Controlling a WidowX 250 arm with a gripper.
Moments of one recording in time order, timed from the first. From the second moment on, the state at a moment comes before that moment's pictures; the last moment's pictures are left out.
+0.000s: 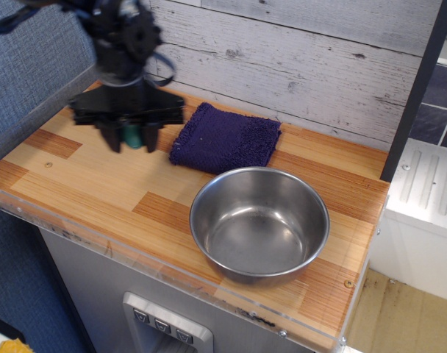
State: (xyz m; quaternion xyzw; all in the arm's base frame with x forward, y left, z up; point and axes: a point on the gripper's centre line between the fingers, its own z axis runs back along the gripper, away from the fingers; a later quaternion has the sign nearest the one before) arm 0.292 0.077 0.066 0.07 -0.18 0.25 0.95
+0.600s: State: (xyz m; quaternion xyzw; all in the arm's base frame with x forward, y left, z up) arm 0.343 0.014 0.053 0.03 -0.17 0.14 0.97
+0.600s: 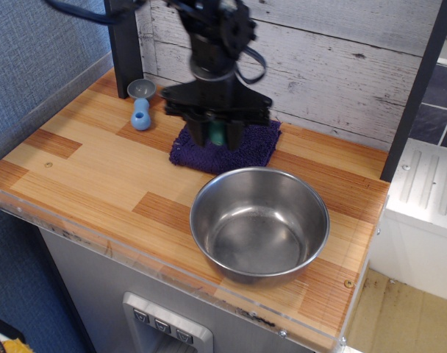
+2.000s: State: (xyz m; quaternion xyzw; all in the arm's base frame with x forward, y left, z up) arm 0.359 0.012 0.038 0.03 -0.14 0.12 0.98
